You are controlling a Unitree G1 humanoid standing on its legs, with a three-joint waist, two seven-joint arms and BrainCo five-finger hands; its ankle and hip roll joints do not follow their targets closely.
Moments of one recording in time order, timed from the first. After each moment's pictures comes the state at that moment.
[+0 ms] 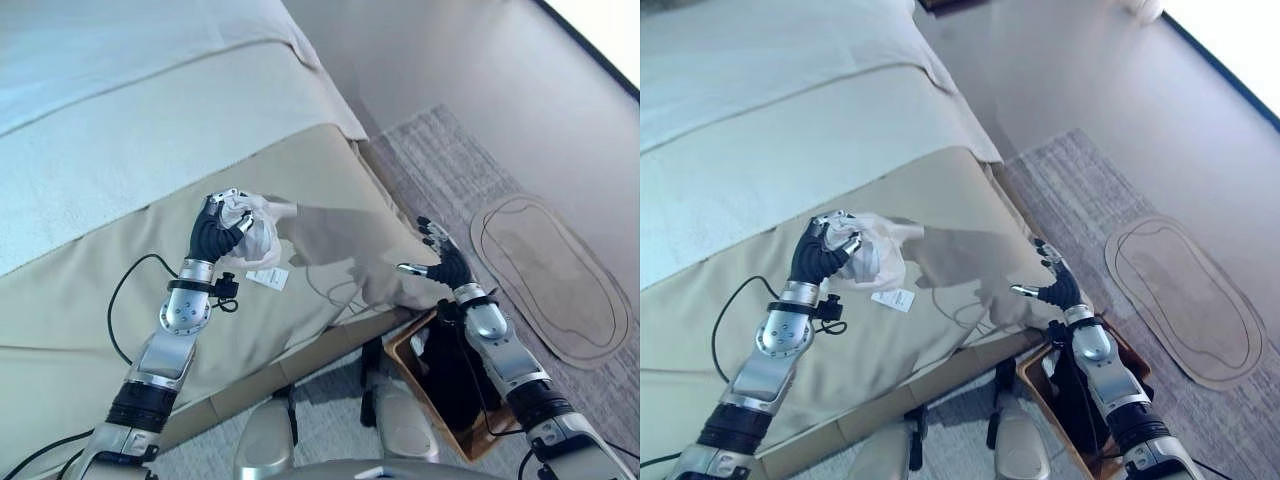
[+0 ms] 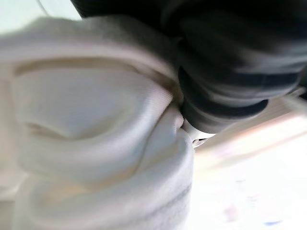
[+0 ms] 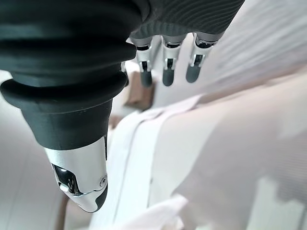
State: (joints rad) left arm -0.17 0.50 -0.12 -0.03 -0.15 -0.32 0.12; right arm -0.23 -0.47 0.27 0.33 0.04 -0.27 -0.05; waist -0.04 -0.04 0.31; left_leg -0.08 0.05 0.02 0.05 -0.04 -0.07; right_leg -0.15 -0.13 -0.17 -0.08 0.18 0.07
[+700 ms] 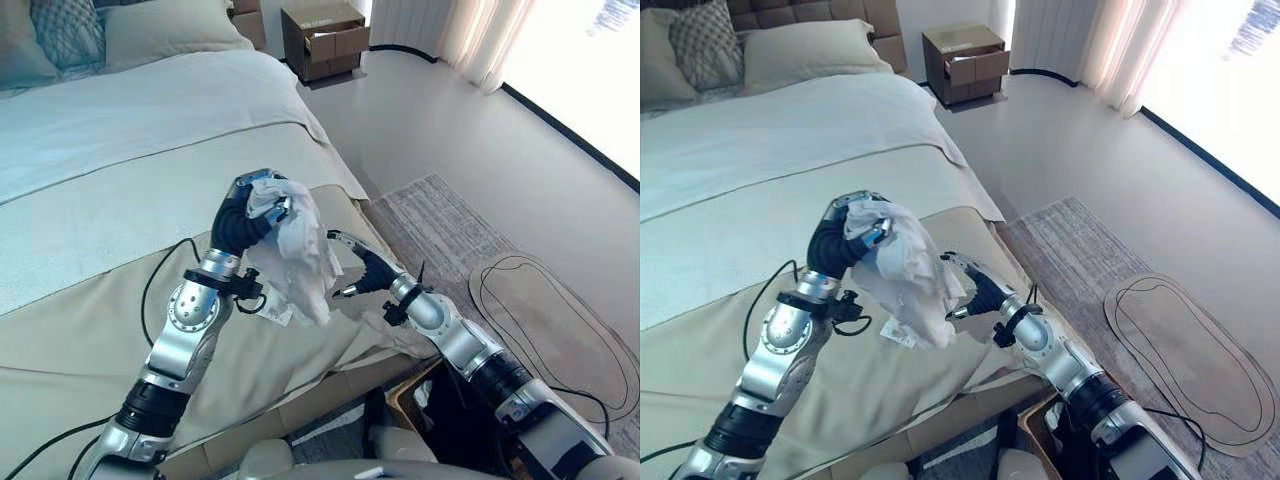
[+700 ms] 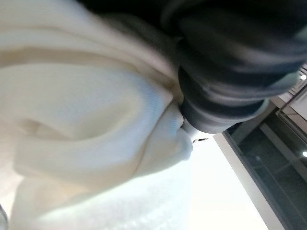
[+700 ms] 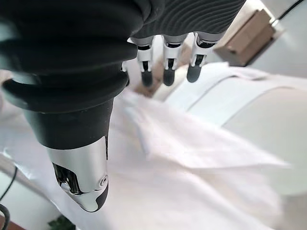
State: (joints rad) left arm -0.21 0.45 -0.22 -0.18 -0.39 -0.29 -0.02; right arm -0.40 -0.38 0.53 0.30 -0.26 -0.25 0.00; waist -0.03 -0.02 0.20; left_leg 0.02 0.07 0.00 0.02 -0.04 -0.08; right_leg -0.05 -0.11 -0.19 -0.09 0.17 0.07
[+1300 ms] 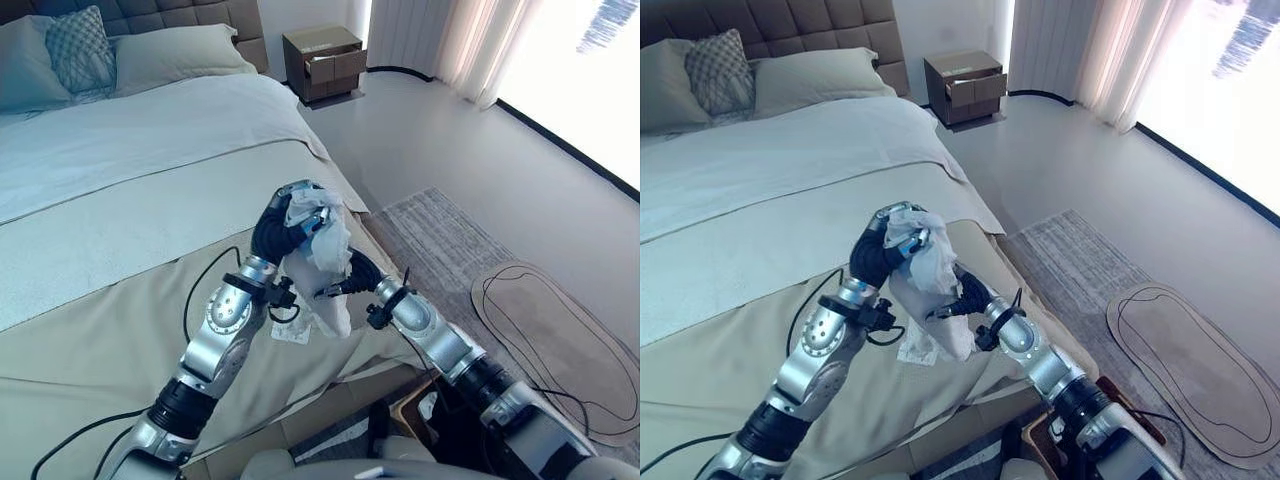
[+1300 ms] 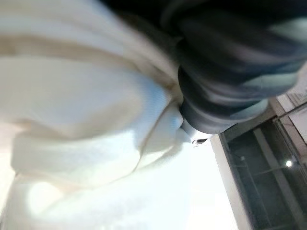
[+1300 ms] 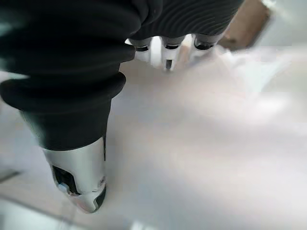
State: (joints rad) left arm -0.26 0.37 -0.44 -0.17 -0.52 -0.23 -0.03; right arm -0.46 -0.19 0.62 0.36 -0.02 -0.18 -0.03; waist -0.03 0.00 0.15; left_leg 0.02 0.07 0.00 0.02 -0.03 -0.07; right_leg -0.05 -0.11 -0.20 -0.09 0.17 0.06
